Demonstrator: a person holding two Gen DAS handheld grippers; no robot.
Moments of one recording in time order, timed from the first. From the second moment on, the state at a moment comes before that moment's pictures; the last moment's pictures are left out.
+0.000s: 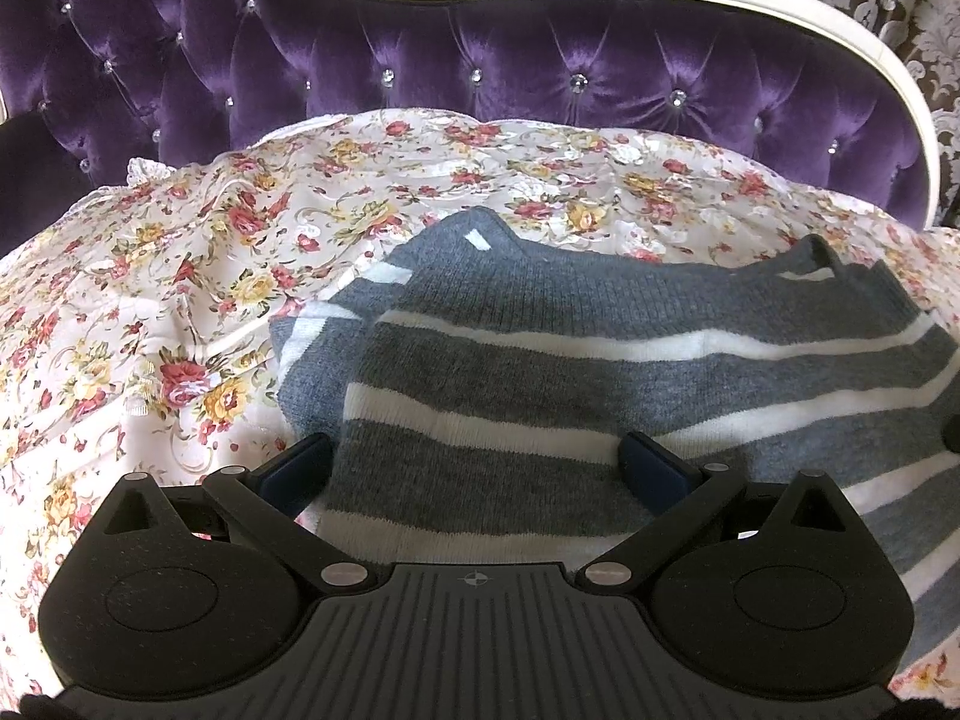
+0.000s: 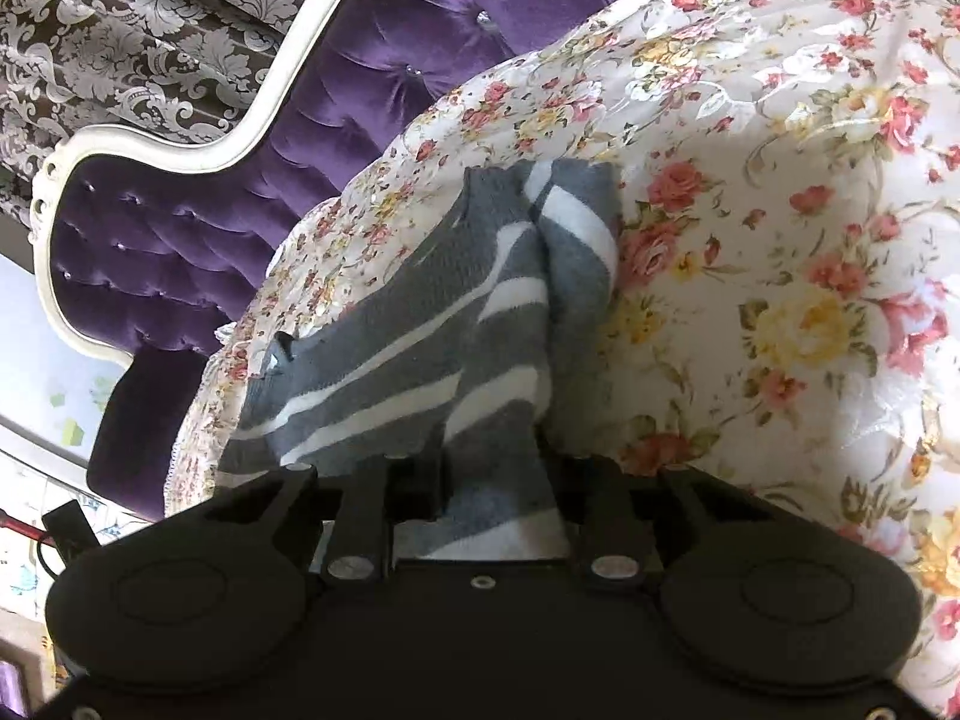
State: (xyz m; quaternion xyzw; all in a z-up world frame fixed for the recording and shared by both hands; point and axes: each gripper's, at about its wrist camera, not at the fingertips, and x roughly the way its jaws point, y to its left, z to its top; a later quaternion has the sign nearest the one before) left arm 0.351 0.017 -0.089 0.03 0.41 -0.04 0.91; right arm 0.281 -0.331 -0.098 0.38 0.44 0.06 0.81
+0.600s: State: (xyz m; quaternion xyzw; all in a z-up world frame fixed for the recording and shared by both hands) left arm 0.340 -0.032 -0.039 0.06 0.45 -0.04 0.89; right arm 0.281 -0.329 -0.092 0.38 0.43 0.05 0.82
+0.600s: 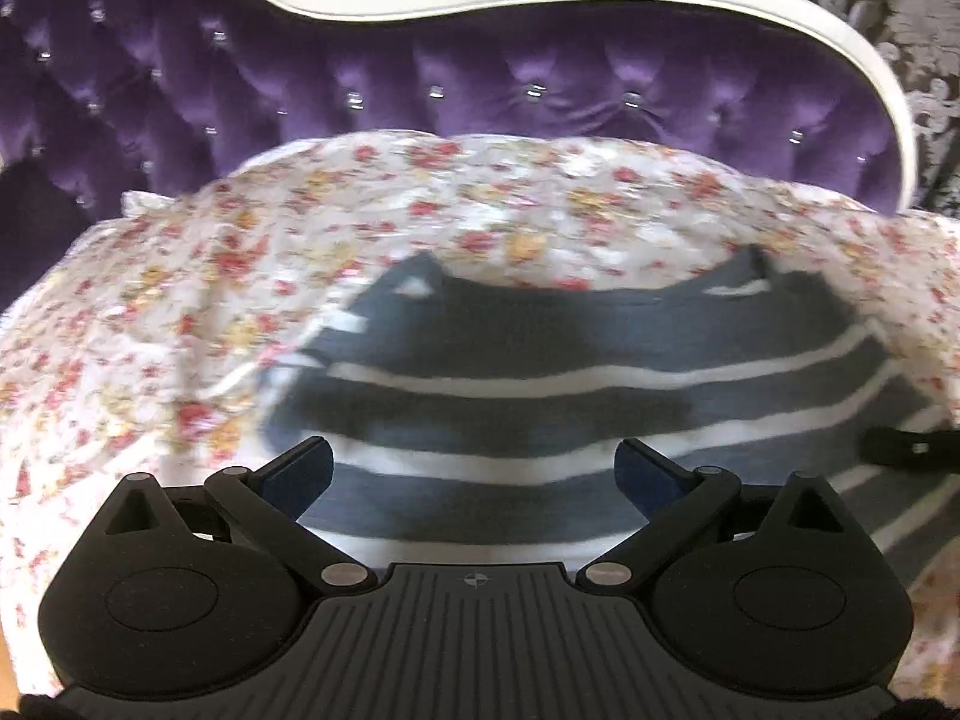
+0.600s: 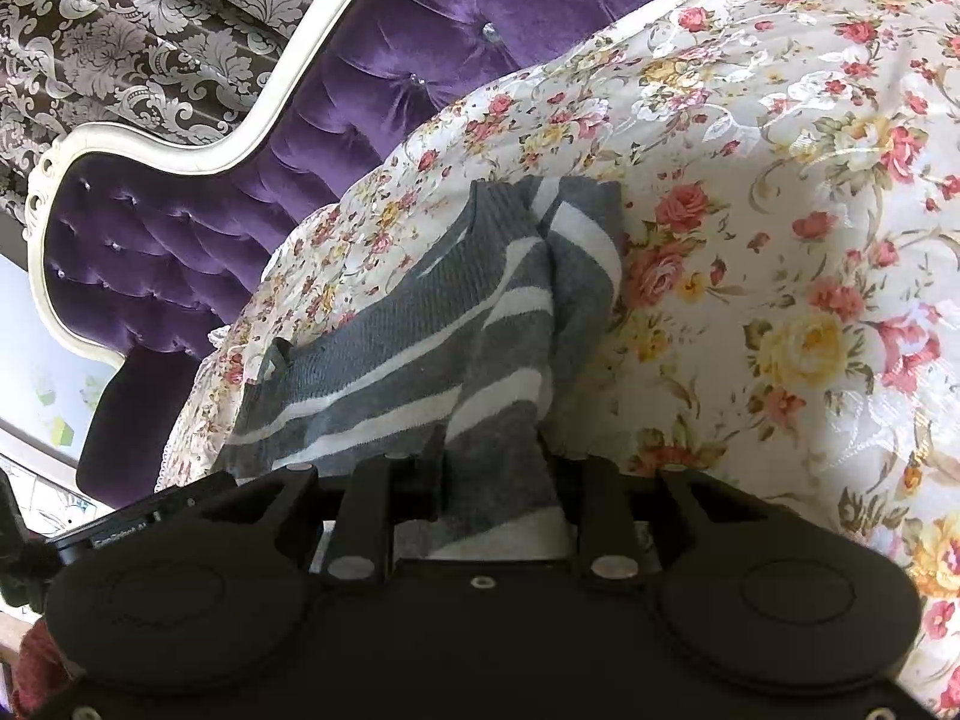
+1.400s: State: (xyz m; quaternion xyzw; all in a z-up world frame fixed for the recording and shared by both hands) left arm 0.354 -0.046 -0.069 0.01 0.45 -0.08 0.89; right arm 0.282 -0.333 -0.099 0.40 0.43 0.05 0.81
